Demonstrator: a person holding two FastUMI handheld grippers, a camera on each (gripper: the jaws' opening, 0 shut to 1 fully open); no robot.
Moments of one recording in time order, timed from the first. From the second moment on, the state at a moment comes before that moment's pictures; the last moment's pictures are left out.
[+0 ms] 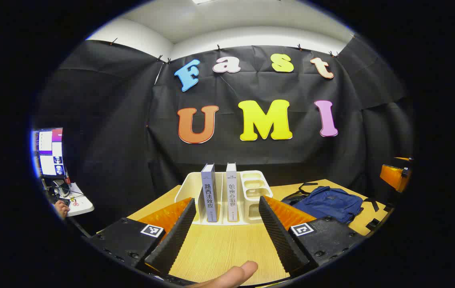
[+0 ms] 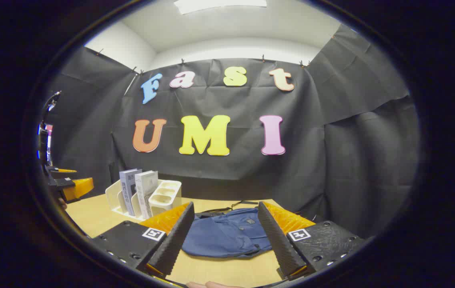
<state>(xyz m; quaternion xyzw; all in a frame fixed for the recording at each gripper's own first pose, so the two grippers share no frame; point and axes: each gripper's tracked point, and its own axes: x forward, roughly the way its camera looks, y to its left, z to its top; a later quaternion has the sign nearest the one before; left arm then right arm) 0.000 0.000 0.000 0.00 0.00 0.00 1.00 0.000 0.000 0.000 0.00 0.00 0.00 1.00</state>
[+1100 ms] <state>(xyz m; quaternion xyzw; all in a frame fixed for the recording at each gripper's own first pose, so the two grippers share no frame) -0.007 0.000 0.006 0.01 -0.01 -0.01 1.00 0.004 0.002 -0.018 -0.02 0.03 0.00 1.00</state>
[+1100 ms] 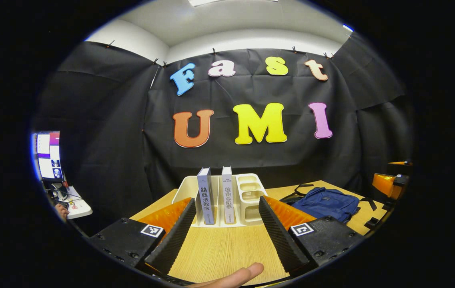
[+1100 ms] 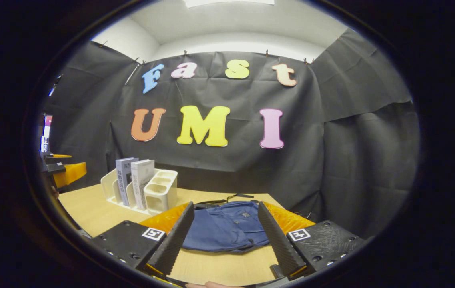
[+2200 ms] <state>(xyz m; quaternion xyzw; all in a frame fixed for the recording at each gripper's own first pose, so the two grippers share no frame) 0.005 0.025 -0.007 -0.01 0.00 0.00 1.00 0.127 0.144 -0.177 -0.14 0.22 0.09 0.96</state>
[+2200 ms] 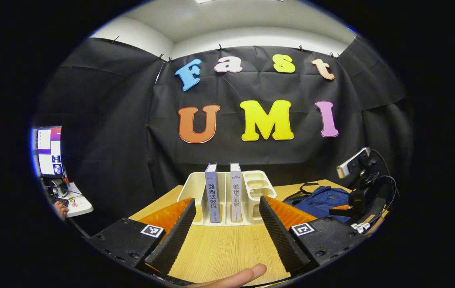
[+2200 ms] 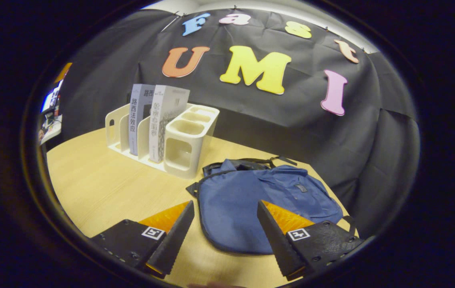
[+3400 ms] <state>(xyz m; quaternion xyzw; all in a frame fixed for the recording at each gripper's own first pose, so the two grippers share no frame) 0.029 0.049 -0.038 -0.04 0.05 0.03 1.00 0.209 0.125 -0.189 -0.31 0.26 -0.05 0.91</state>
